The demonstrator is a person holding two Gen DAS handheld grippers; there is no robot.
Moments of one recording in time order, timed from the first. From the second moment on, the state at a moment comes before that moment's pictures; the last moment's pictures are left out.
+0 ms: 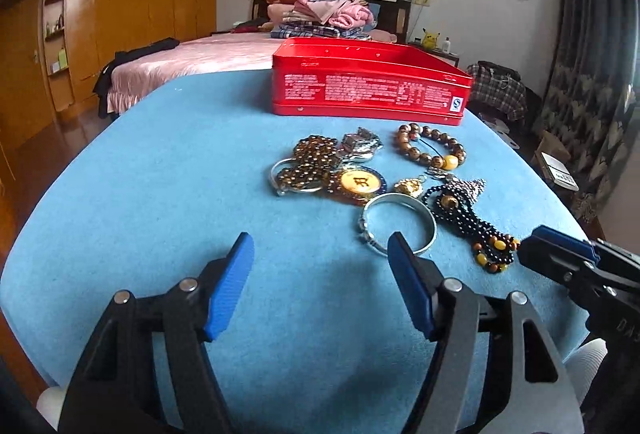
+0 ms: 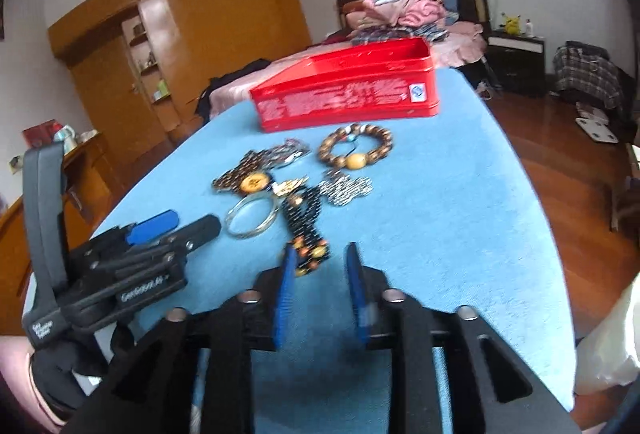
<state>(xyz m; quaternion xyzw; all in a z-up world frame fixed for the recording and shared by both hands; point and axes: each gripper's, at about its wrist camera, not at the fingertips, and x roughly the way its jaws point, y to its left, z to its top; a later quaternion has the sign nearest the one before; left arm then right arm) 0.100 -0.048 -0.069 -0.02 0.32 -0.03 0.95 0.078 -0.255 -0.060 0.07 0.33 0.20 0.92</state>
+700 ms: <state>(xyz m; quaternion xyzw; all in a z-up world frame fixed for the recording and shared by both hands) 0.102 -0.042 -0.072 -0.02 0.31 -0.02 0.95 0.109 -0.214 -0.071 0.02 0.30 0.17 0.94</state>
